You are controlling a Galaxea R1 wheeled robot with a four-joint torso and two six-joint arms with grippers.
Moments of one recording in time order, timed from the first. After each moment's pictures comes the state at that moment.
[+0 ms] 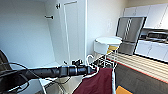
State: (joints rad) left arm 0.24 2.47 -1.09 1.05 0.21 -1.58; right arm -1.55 3.02 -2.63 0.11 0.10 -0.02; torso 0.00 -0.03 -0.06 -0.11
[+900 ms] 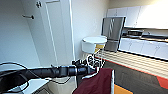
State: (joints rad) left arm 0.24 2.46 -1.09 1.05 0.21 -1.58; right arm -1.55 3.02 -2.63 0.11 0.10 -0.02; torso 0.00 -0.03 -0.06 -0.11
